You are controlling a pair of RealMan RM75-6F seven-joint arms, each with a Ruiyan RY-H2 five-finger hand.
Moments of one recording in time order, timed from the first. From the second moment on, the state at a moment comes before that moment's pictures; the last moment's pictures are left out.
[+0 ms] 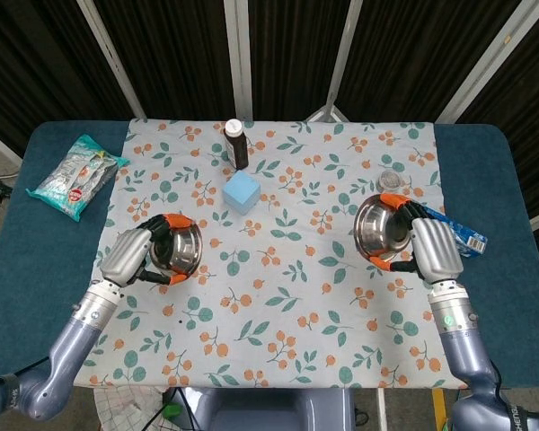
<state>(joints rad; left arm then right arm) -0.57 -1.30 -0.17 -1.79 1.27 1.14 -0.17 0.48 -1.16 0.31 -1.96 -1.08 1.25 -0.09</state>
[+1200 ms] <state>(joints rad) -0.56 -1.64 -0.20 -1.44 1.68 1.51 -0.91 0.51 -1.21 0.30 -1.73 -1.57 1.02 1.21</state>
